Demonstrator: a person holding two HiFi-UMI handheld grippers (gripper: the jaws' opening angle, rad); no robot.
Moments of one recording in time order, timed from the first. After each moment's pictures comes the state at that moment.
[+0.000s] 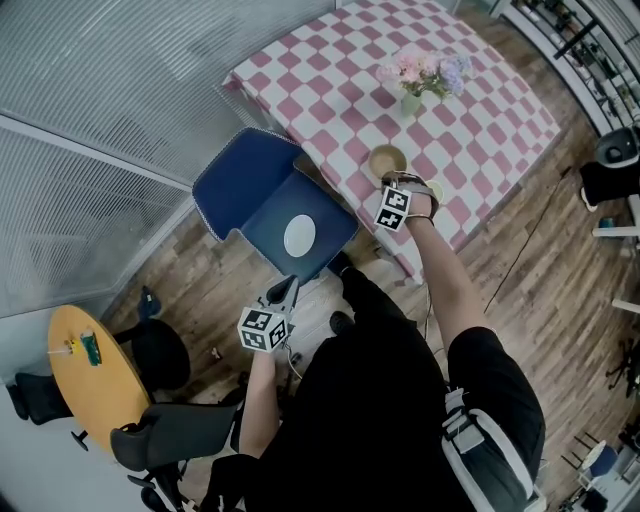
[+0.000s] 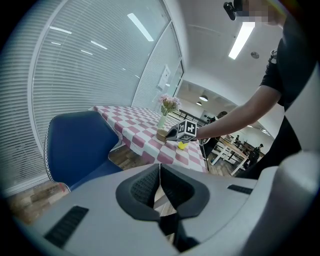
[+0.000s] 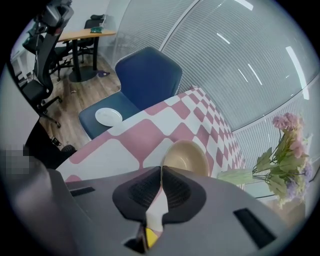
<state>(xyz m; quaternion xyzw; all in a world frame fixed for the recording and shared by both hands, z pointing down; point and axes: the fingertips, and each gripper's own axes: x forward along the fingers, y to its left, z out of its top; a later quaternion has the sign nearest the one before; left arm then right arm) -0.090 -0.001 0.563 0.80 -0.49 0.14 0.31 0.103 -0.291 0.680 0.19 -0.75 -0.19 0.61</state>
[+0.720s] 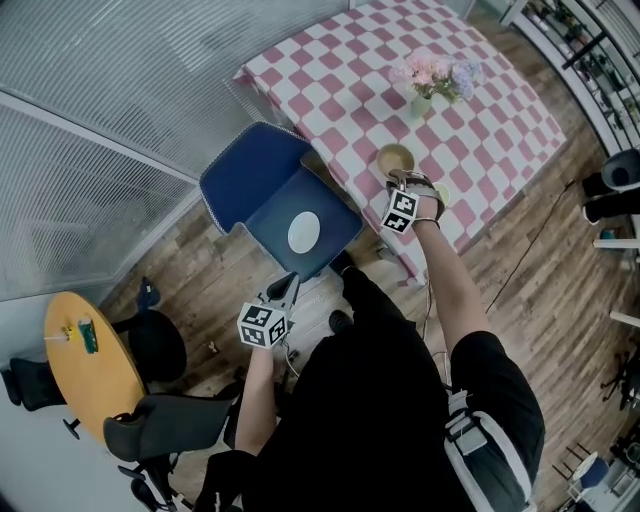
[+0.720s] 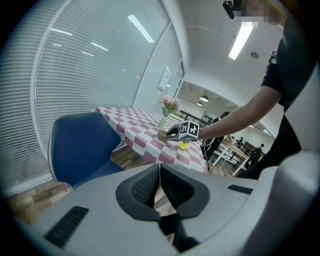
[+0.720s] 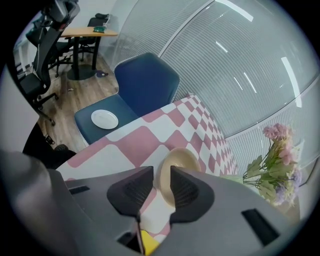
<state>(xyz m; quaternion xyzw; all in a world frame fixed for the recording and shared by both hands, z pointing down) -0.097 0.008 0.559 0.80 -0.50 0.14 0.31 0.094 -0.290 0.664 0.21 -0.76 -0.22 0.58</state>
